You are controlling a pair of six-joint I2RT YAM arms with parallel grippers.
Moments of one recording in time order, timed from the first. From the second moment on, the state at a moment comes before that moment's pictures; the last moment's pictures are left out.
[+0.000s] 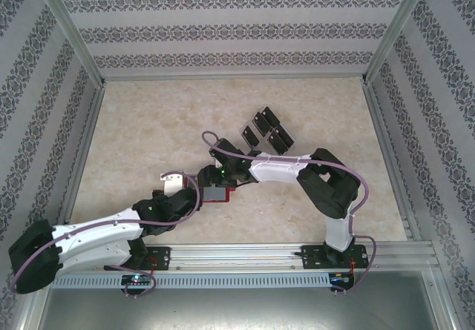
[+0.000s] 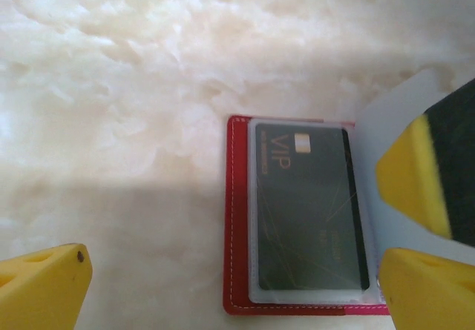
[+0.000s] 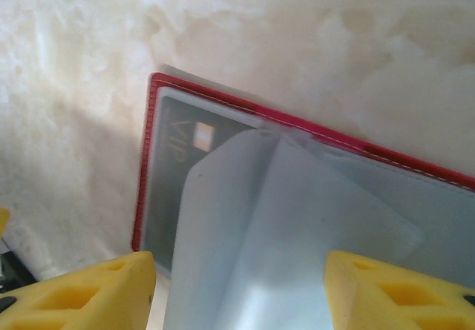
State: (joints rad) left arm -0.96 0.91 0.38 -0.45 -0.65 -0.87; right arm 0.90 1.91 1.17 -0.22 -0.32 0.84
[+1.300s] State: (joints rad) left arm -0.56 0.93 0.49 -0.55 -0.36 -0.77; right arm 0.59 1.78 1.47 -0.60 -0.20 0.51
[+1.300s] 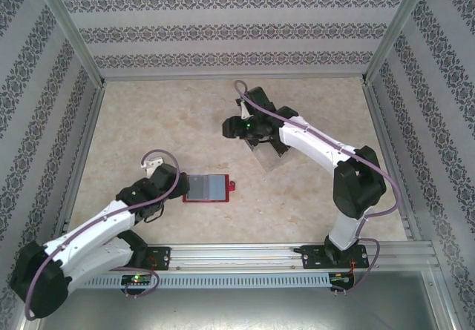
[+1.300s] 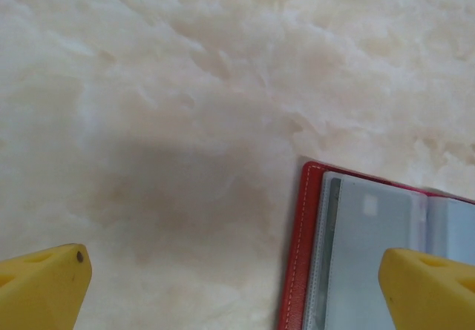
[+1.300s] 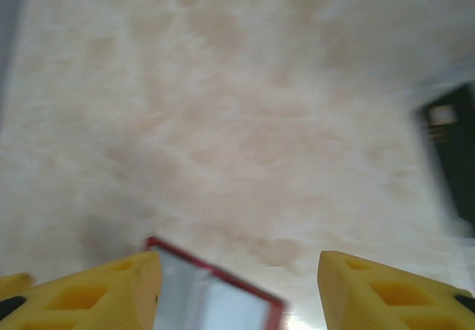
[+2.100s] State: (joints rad) left arm -0.48 1.16 0.61 -0.46 -0.10 -0.66; right arm 0.56 2.14 1.79 -0.93 0.16 0.14
